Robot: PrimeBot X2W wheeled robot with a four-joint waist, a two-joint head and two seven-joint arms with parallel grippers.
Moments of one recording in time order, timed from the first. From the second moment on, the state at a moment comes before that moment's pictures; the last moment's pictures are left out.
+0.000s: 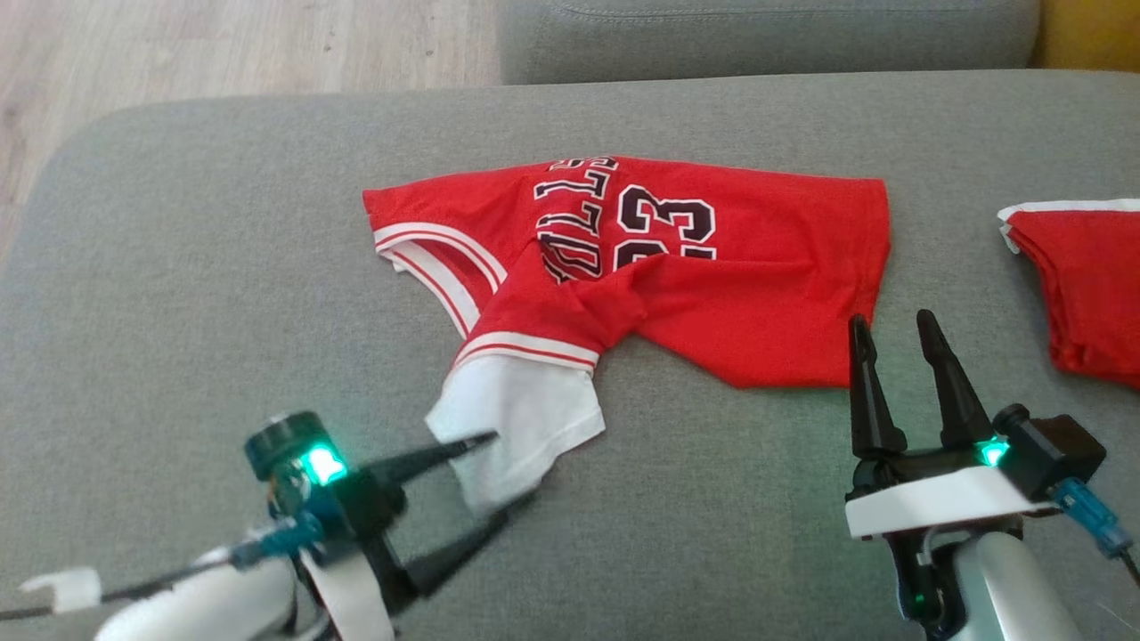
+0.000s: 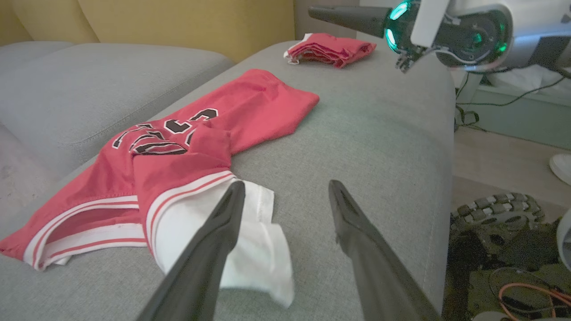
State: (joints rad) left arm -0.58 0.74 -1.26 0.00 -0.58 -0.13 -0.13; right arm -0.07 -0.05 0.09 0.20 0.26 0.13 -0.25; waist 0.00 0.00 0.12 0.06
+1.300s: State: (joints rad) left arm -0.90 0.62 -0.79 0.62 -0.98 -0.11 0.38; right arm -0.17 -0.05 0.14 0.16 0.30 0.13 -0.25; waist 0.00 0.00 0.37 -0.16
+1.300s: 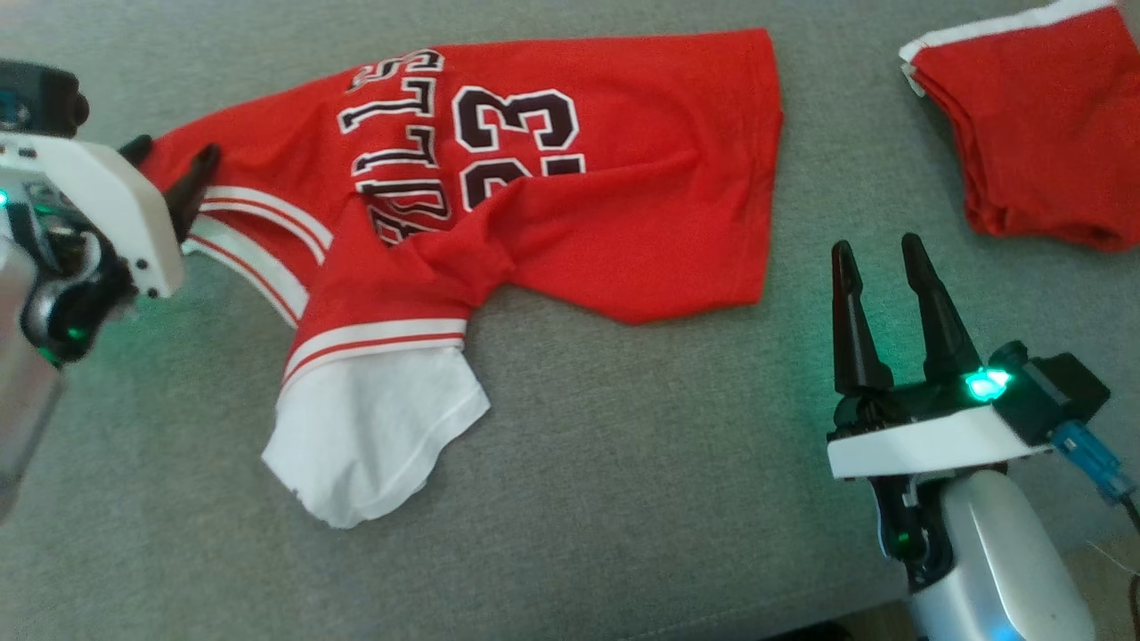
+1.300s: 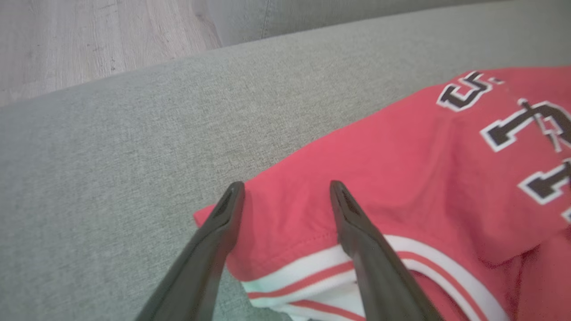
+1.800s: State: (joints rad) left arm -1.02 0.71 -0.92 0.61 -1.01 -0.13 0.67; right arm -0.20 -0.05 0.15 0.15 0.33 0.13 -0.25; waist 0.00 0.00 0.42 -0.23
